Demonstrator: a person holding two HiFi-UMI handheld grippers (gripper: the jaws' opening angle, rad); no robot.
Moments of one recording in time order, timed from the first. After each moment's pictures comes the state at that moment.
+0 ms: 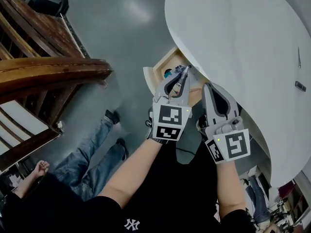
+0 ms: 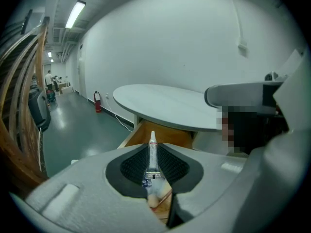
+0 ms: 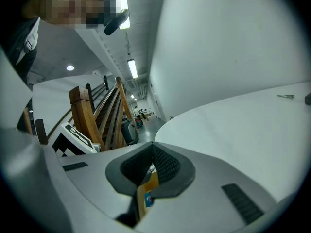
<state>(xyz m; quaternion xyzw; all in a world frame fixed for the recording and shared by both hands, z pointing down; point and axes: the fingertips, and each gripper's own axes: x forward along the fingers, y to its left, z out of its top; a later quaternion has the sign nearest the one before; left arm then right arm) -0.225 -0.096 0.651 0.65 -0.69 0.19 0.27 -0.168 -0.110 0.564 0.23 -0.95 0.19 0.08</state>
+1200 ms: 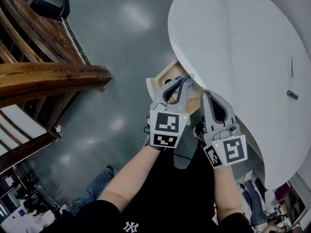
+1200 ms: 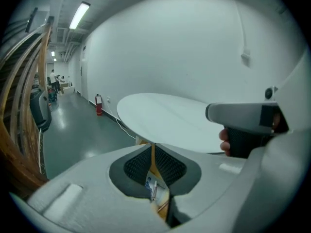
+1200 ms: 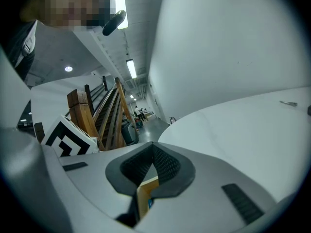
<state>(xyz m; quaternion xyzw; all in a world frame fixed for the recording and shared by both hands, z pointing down) -0.243 -0.110 0.605 0.65 -0.70 0.16 0.26 -0.180 -0.119 0.537 0.23 -0.95 0.19 0.08</state>
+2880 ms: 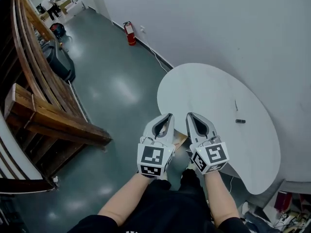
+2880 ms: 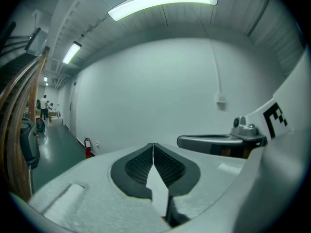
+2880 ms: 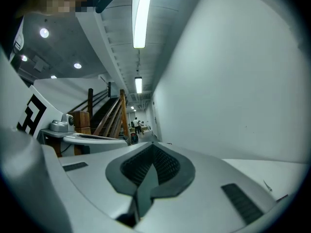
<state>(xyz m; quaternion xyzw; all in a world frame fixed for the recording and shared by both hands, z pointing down) -0.216 -0.085 0.262 0.72 -0.69 0.06 0.09 -0.164 -0.114 0.265 0.27 -0.96 0.08 0.03</state>
